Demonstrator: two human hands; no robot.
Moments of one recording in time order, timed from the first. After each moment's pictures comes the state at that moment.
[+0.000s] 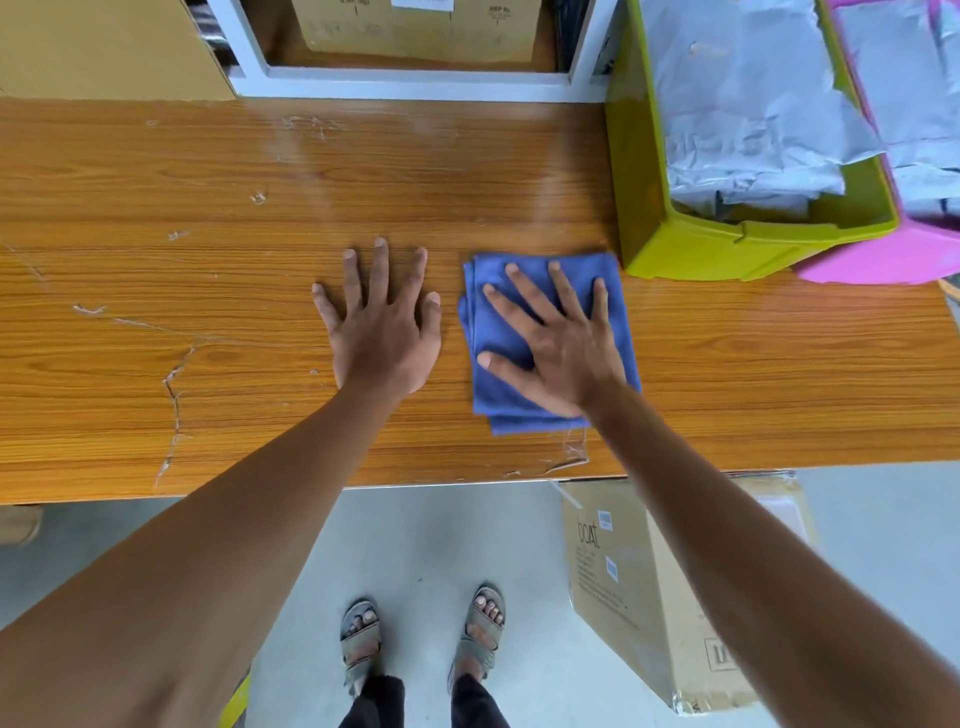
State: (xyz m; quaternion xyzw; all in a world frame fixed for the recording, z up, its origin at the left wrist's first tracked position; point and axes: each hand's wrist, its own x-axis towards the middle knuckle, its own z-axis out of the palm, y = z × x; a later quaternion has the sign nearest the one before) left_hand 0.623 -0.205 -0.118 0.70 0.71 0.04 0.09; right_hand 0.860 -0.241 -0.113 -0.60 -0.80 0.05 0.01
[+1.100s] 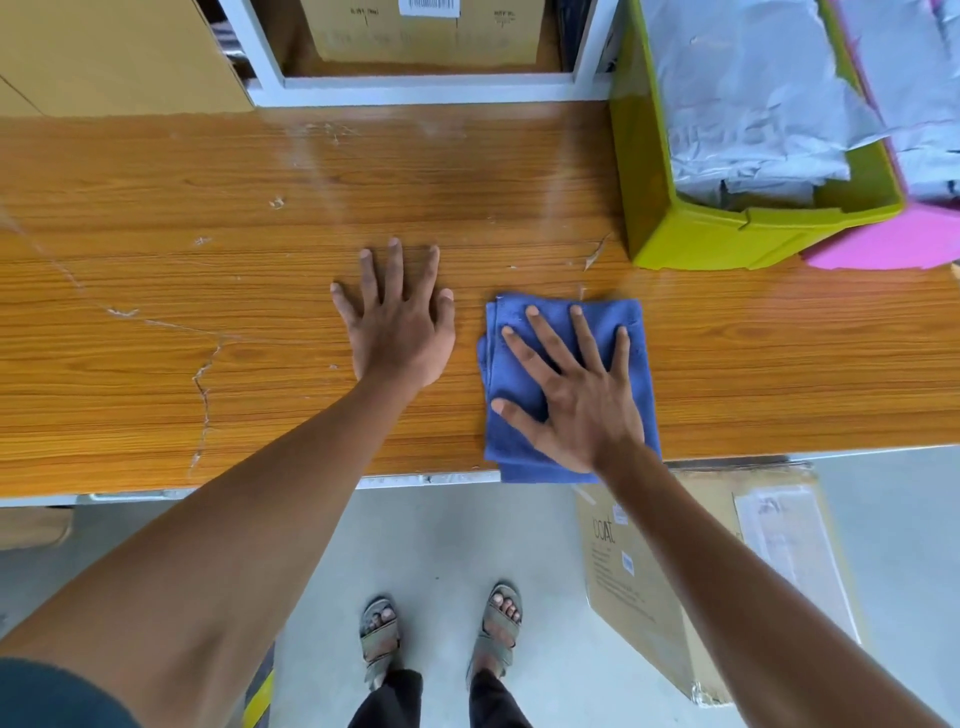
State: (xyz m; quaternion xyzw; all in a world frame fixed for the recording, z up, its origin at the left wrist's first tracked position) left_hand 0.625 -0.206 -0.116 0.71 0.70 0.02 0.08; right_hand 0.848 -0.315 -0.109 -0.64 -0.77 0.07 0.00
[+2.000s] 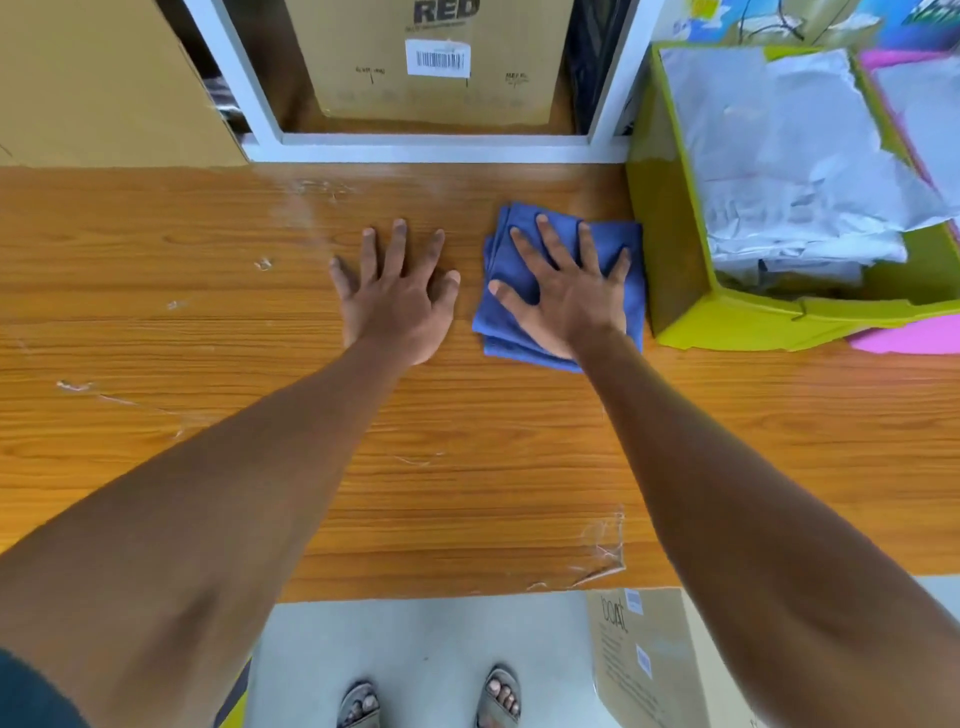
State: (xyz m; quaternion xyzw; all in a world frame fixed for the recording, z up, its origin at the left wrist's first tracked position) left_hand 0.627 -0.080 -0.116 0.71 0.69 0.01 0.09; right_hand 0.848 -0.090 -0.111 -0.70 -0.71 0.07 -0.01
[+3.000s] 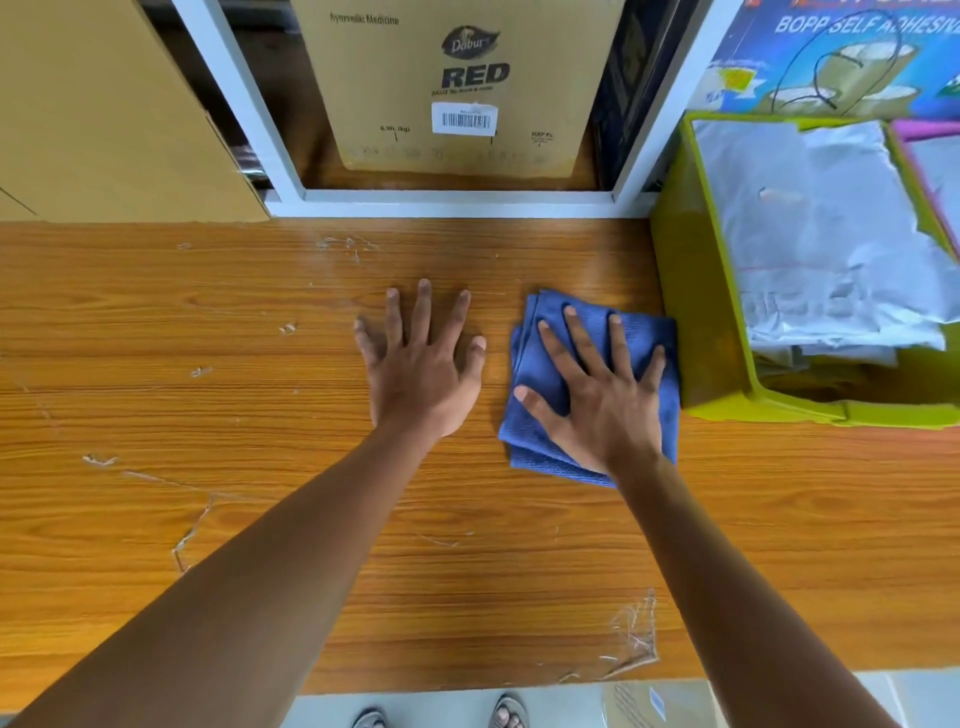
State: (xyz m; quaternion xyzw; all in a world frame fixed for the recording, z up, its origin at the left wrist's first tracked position) left_hand 0.626 -0.075 -0.116 0.73 0.68 0.04 0.08; right_hand 0.847 -0.131 -0.117 -0.70 -0.71 0.05 -0.02
